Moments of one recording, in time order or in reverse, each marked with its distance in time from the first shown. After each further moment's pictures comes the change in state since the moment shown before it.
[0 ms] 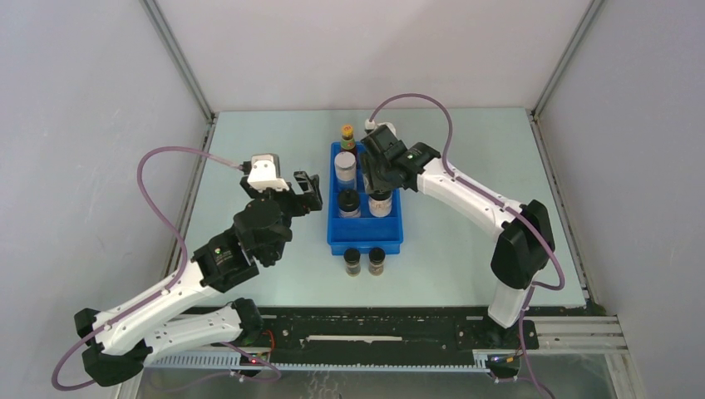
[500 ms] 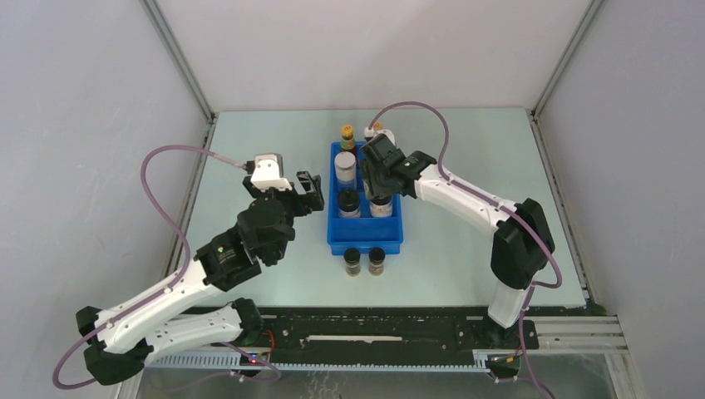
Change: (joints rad) left arm 0.000 0.013 0.000 0.000 0.000 0.000; right arm 0.005 0.000 -0.099 0.096 0.020 -0.014
